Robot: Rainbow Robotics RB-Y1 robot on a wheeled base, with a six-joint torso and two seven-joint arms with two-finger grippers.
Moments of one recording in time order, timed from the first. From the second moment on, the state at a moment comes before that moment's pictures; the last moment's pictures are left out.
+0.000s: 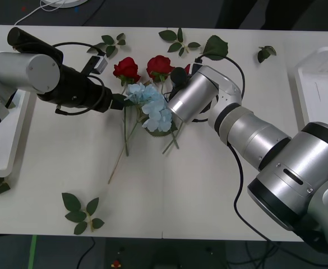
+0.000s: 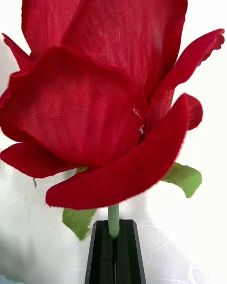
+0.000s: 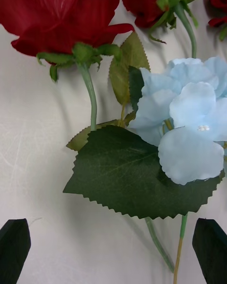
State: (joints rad) right arm -1.04 -0.09 0.58 -0.63 -0.10 0.85 0.56; left arm -0.78 0.70 -0.50 -1.27 1.14 1.04 -1.64
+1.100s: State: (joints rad) right arm -0.57 -0.68 0.45 -1.65 -0.29 0.34 0.86; left arm -0.78 0.70 -0.54 -1.27 1.13 1.01 -1.58
